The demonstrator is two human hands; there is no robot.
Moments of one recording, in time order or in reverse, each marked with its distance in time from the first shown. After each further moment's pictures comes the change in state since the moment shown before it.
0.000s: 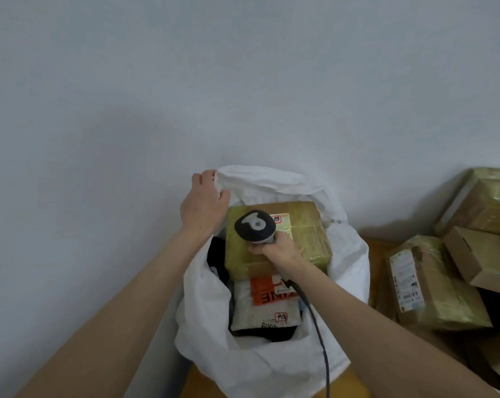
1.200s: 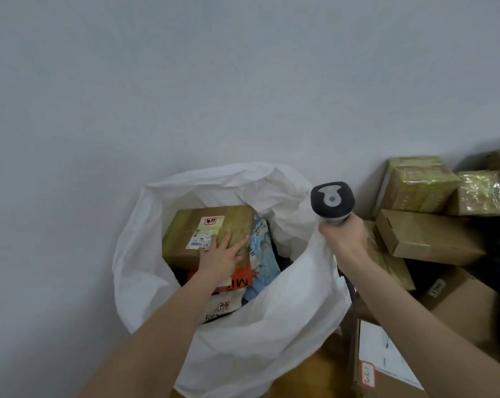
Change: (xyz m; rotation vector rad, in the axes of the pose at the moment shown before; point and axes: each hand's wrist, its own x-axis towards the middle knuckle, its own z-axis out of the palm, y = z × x) left_hand -0.064 0.015 0.132 0.493 -0.691 0.298; right_hand -0.097 0.031 -0.166 0.062 0.724 0.067
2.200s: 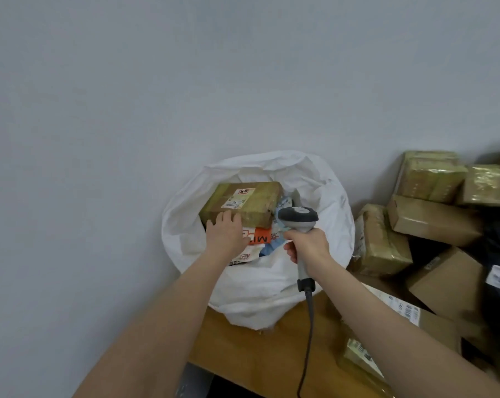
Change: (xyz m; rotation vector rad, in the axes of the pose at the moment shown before) left_hand -0.158 0.025 -0.017 0.053 0.358 -0.282; right_hand -0.137 0.028 0.001 0.286 -0.484 0.128
